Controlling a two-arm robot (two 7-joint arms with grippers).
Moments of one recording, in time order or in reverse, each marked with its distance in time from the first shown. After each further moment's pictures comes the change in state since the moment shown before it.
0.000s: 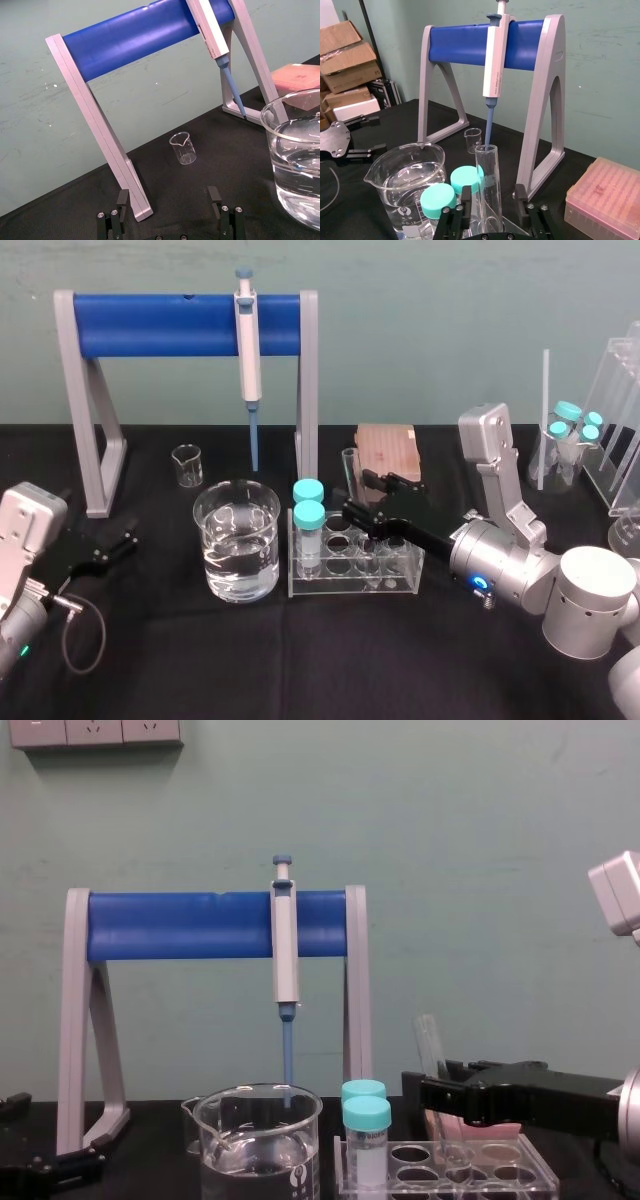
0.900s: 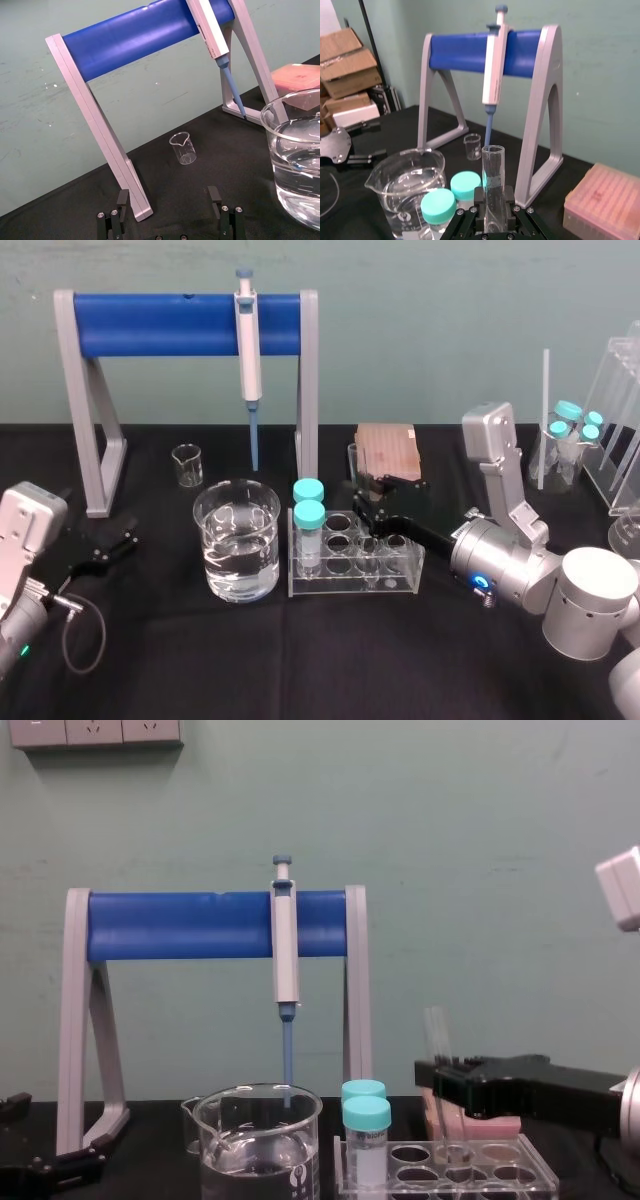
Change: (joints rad) left arm 0.000 0.000 0.000 0.000 0.000 0.000 0.000; right arm -0.006 -0.003 0.007 -0.003 0.001 -0.020 0.000
